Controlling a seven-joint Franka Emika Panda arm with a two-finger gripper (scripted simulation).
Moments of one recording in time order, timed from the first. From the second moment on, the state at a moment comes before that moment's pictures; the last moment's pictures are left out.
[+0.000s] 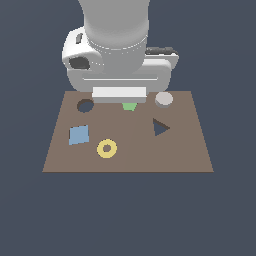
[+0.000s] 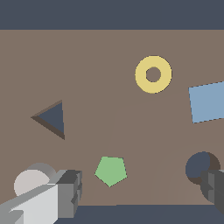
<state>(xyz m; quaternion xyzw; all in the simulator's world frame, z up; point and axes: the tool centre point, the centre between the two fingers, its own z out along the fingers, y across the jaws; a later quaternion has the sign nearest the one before) -0.018 -0.016 0.145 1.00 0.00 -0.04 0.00</state>
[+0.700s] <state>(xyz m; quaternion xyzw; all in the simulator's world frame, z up) -0.033 0.019 0.124 1.00 0.04 -0.03 0.00</state>
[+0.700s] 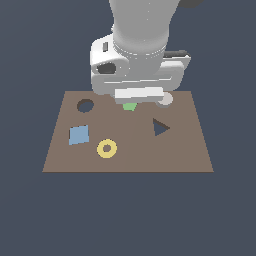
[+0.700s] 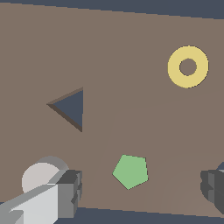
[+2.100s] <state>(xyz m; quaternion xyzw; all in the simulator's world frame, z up) -0.099 0.129 0.047 0.99 0.17 0.00 0.00</state>
